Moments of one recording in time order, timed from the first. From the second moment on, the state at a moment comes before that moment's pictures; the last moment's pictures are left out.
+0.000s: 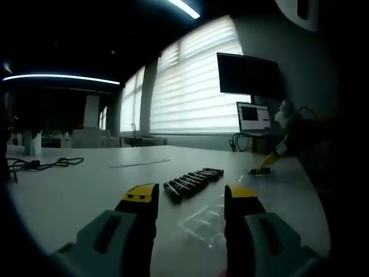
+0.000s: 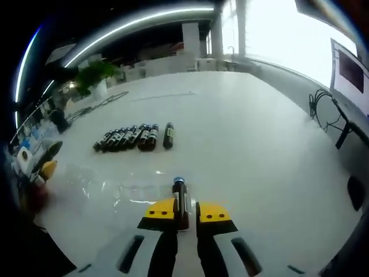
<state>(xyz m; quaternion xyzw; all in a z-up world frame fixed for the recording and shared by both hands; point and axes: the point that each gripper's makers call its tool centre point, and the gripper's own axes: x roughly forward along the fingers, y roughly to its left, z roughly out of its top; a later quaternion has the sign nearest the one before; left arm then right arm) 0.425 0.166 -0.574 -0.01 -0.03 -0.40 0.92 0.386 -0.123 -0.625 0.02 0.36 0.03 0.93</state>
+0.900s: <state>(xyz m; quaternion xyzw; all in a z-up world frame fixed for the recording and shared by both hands) 0.424 0.166 -0.574 -0.01 -0.03 -0.40 0.91 0.385 -0.123 -0.622 0.00 0.35 0.02 0.94</state>
